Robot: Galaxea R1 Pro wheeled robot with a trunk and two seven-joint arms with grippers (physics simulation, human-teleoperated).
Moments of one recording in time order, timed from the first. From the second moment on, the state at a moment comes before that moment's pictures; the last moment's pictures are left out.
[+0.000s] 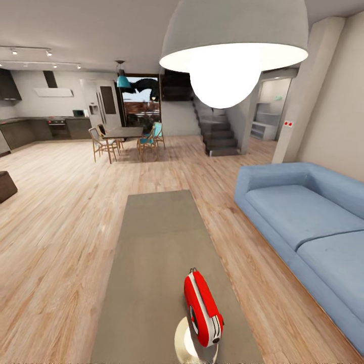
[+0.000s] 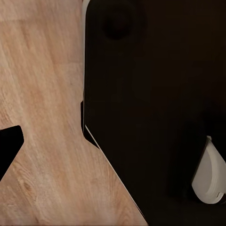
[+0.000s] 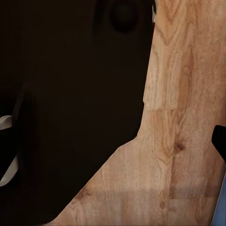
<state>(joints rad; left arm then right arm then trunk) 0.00 0.01 0.01 -0.08 0.06 -0.01 0.00 0.01 -0.01 0.37 -0.01 -0.27 -0.11 0.00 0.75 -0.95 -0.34</state>
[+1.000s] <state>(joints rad) 0.00 0.01 0.01 -0.08 0.06 -0.01 0.00 0.01 -0.01 0.37 -0.01 -0.27 -0.11 0.00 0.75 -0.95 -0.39</state>
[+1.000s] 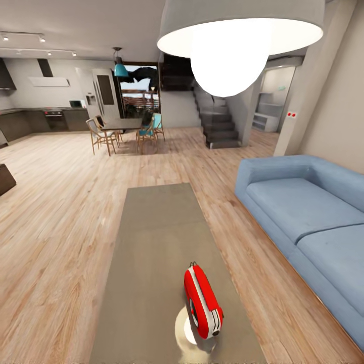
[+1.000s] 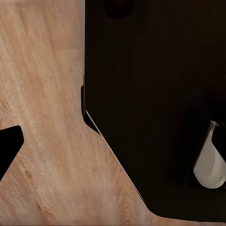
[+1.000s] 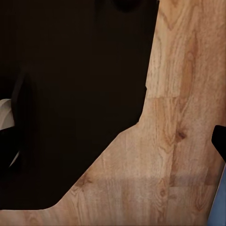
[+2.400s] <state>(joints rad) 0.00 0.01 0.01 -0.08 0.06 -0.01 0.00 0.01 -0.01 0.37 -0.01 -0.27 -0.11 0.00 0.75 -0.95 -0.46</state>
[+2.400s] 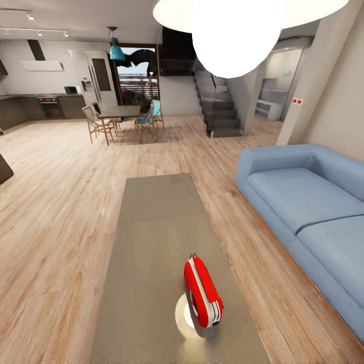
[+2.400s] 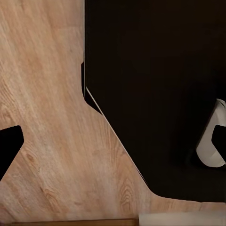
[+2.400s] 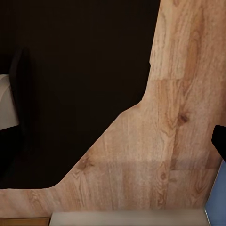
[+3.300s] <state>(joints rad) 0.00 0.01 0.01 -0.08 0.06 -0.01 0.00 0.01 -0.01 0.37 -0.01 -0.27 -0.11 0.00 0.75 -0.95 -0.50</state>
